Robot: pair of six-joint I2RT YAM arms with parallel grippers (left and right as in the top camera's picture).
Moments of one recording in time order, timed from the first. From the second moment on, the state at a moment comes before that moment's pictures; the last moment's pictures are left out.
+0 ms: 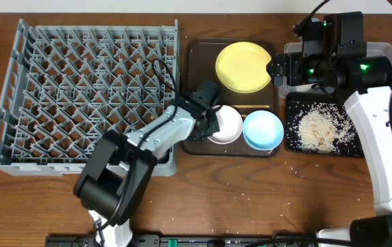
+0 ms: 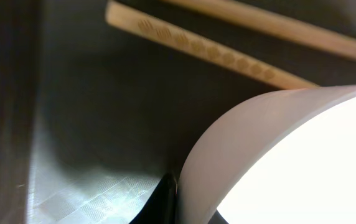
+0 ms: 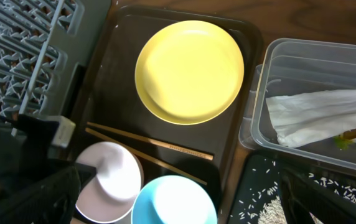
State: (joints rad) left arm -0.57 1.90 1.19 -0.54 0.08 -0.80; right arm 0.13 1.60 1.59 -0.92 -0.23 0.06
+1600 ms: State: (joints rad) left arm -0.40 1.59 1.18 -0.72 -1.04 -0.25; right arm 0.13 1.60 1.59 -0.92 -0.23 0.06
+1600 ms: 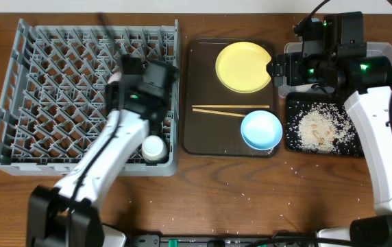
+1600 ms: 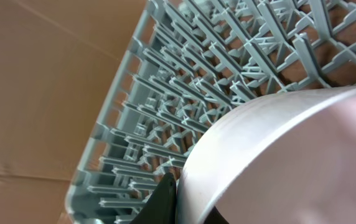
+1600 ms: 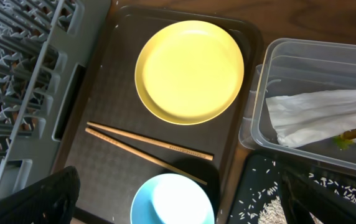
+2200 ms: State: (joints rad) left arm -0.50 1.75 1.18 -0.70 -1.34 -0.25; right arm 0.13 1.60 1.59 -0.92 -0.23 0.06
